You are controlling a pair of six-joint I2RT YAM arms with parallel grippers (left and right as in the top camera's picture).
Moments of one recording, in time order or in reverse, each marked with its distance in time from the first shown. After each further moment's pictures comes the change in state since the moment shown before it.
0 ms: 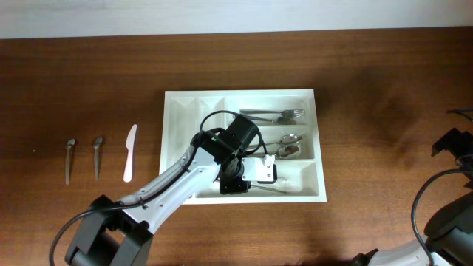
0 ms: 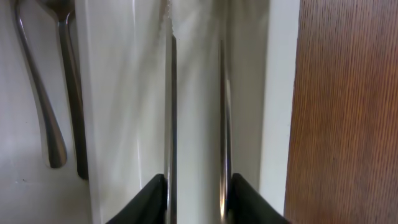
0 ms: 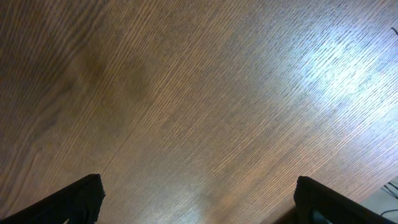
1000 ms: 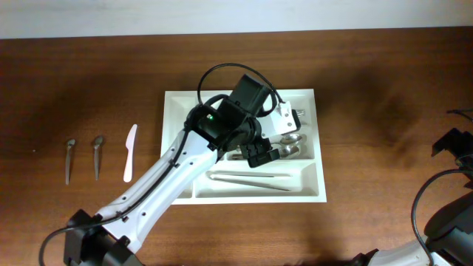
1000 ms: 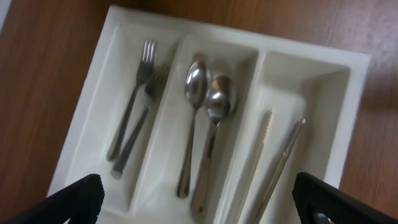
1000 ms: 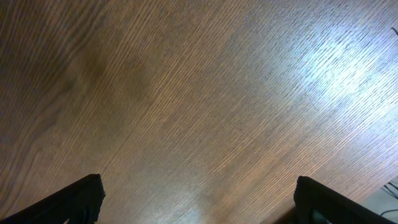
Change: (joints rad) left arm 0.000 -0.010 0.355 0.009 -0.044 -0.295; right arm 0.000 0.000 0.000 0.000 0.000 0.000
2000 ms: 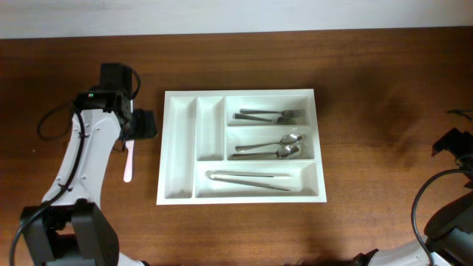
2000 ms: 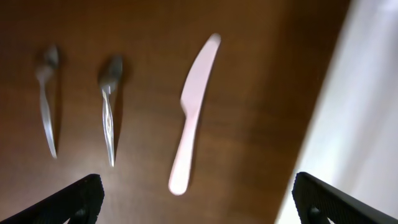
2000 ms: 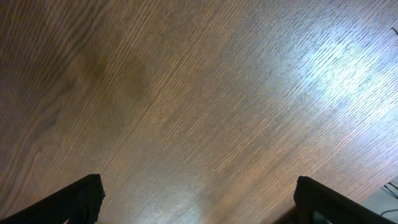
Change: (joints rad) left arm 0.715 0.013 -0.166 -0.175 -0.382 -0.731; right arm 0.000 0.000 0.000 0.000 0.000 0.000
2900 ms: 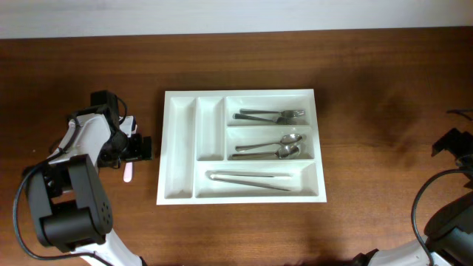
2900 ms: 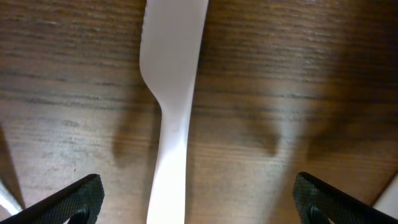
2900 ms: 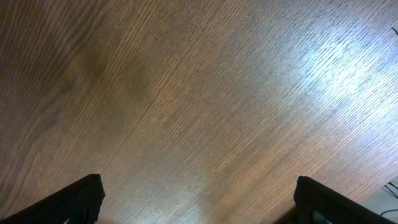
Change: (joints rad) left arm 0.155 0.218 -0.128 0.124 0.225 0.209; right arm 0.000 0.000 0.000 0.000 0.000 0.000
